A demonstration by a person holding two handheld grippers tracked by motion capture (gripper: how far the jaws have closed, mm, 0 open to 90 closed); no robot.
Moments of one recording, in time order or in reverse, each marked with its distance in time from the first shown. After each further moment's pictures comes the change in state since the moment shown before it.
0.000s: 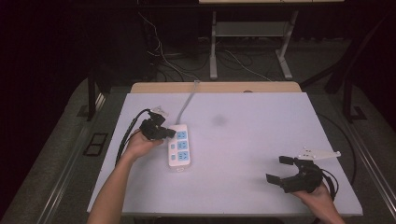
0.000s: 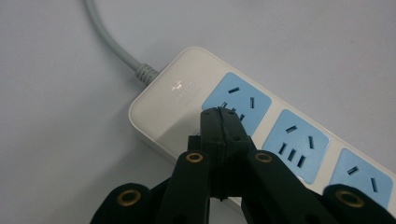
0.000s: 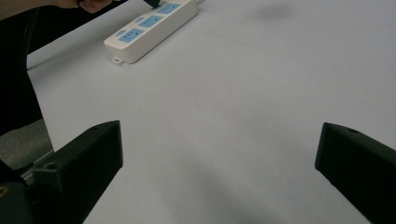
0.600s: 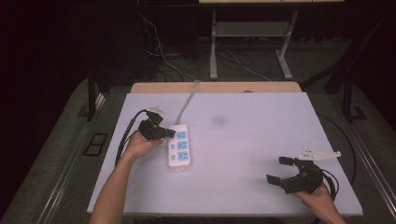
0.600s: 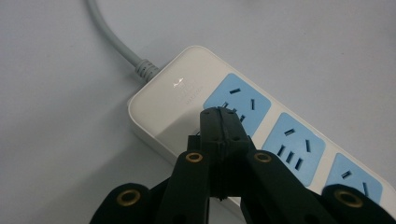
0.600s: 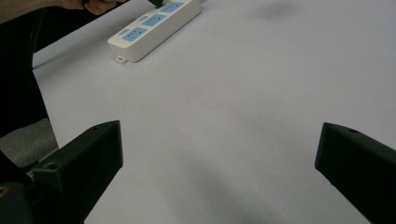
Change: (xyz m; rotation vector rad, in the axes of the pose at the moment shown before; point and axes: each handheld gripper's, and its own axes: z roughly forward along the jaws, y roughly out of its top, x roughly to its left) left arm 0.008 -0.005 0.001 -0.020 -0.047 -0.072; right arm -0.001 -0.001 -0.001 0.002 0.016 0.005
